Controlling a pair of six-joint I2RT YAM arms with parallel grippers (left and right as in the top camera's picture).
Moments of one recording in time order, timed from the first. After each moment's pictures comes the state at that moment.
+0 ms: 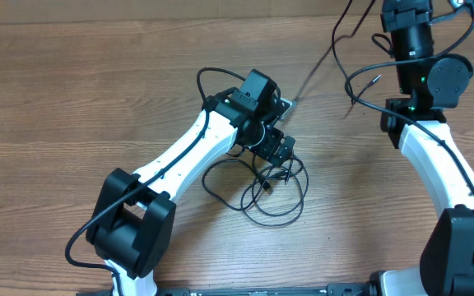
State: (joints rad) left arm -0.60 1.92 1.49 -0.79 0.32 -0.05; right arm 0.01 1.64 1.15 1.13 -0.21 1.09
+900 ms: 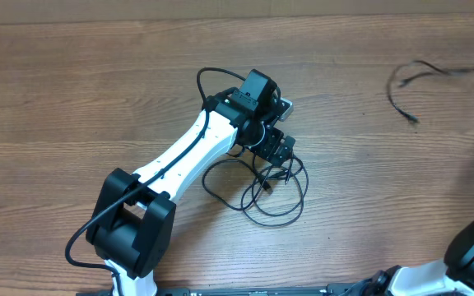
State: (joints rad) left arm -0.60 1.92 1.49 -0.79 0.32 -0.05; right arm -0.64 1.72 1.17 0.49 0.05 0.62
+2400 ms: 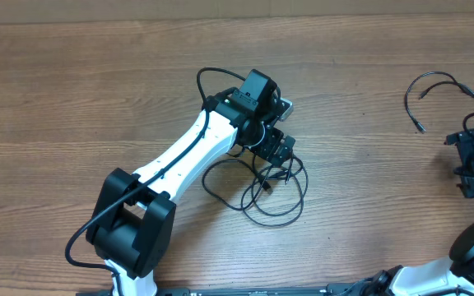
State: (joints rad) left arm -0.60 1.92 1.49 -0.79 0.32 -0.05; right arm -0.70 1.75 1.18 -0.76 -0.13 0.64
